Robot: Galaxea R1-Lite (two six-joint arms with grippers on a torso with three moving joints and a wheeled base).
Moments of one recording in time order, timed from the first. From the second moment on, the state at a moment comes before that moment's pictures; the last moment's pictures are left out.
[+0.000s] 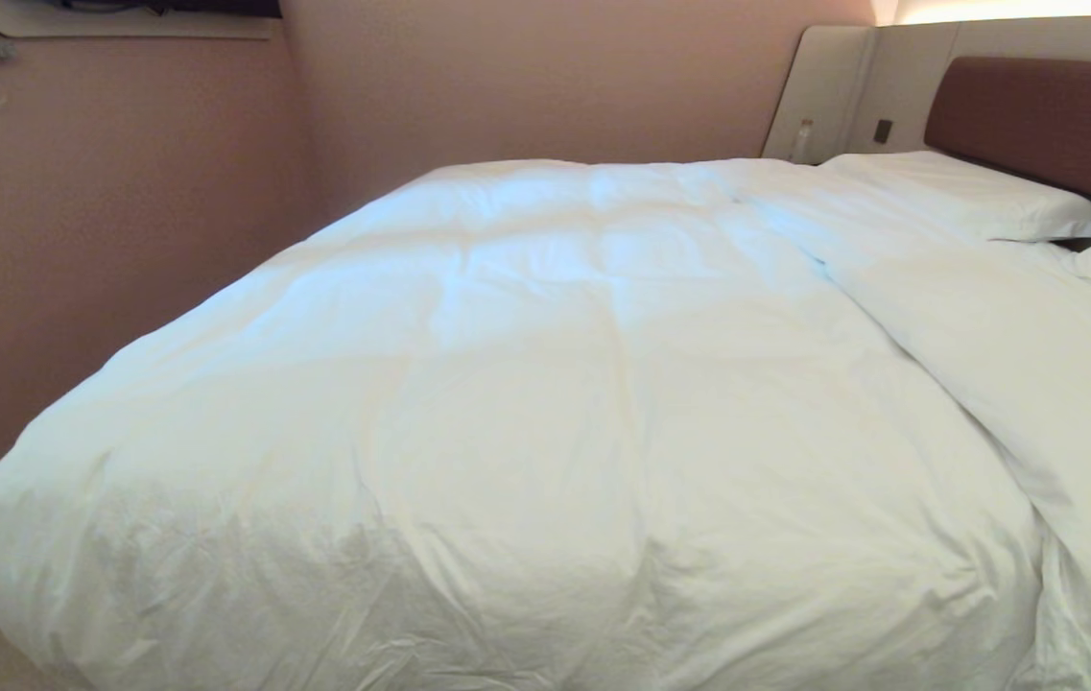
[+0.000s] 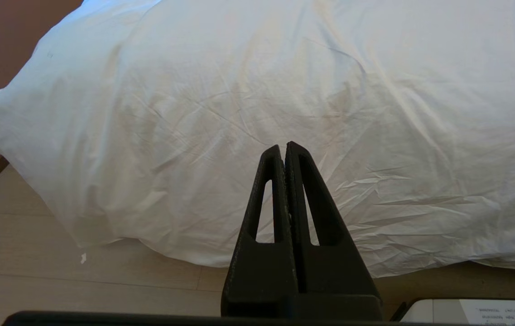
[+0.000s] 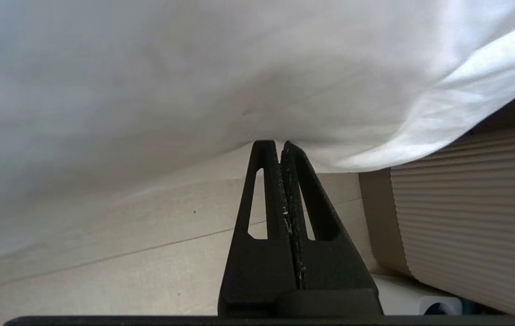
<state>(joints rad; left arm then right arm) -0.01 0.00 -0.02 0.05 0.00 0.03 -1.44 2.51 -0.42 -1.24 0.67 -1.05</state>
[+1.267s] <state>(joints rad) -0.01 0.00 -0.02 0.05 0.00 0.03 -1.45 2.49 -0.43 -1.23 0.67 -0.97</state>
